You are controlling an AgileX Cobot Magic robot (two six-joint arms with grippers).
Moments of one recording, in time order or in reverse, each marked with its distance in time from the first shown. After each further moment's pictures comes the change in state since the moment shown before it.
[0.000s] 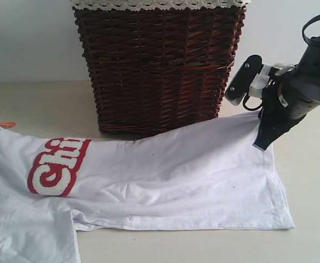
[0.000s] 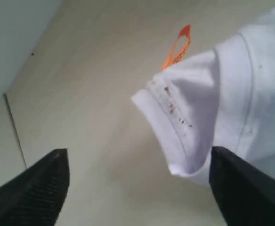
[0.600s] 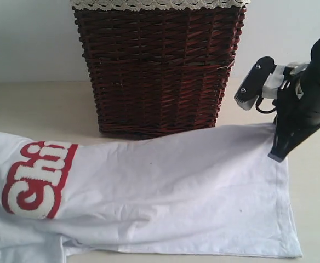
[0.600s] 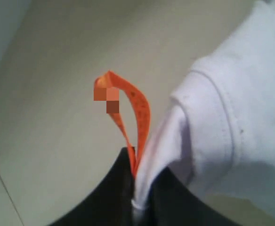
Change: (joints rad) left arm 0.000 -0.231 -0.002 0.085 0.372 -0.004; right arm 0.000 -0.119 0.000 0.367 0.207 -0.359
